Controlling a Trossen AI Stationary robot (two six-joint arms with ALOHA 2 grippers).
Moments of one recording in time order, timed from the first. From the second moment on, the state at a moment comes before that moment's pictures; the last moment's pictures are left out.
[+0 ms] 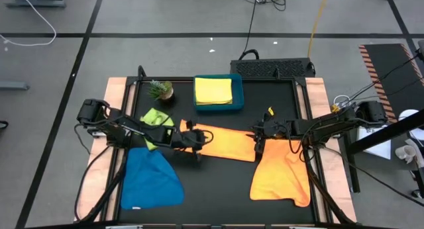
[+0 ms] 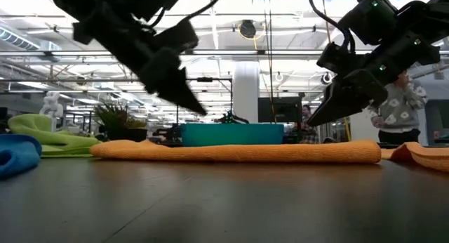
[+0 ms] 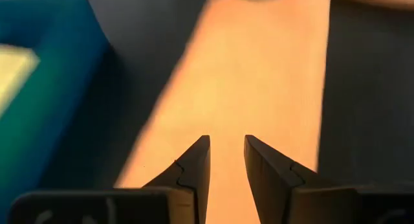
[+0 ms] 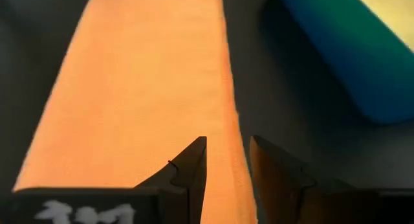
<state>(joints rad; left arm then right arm) -0.15 1.62 0.78 0.13 -0.31 -0.10 0.01 1.19 0.32 0.18 0.23 0.09</state>
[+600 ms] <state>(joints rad) -0.14 1.62 0.78 -0.22 -0.37 -0.37 0.02 1.21 0.30 0.15 0.21 0.15</state>
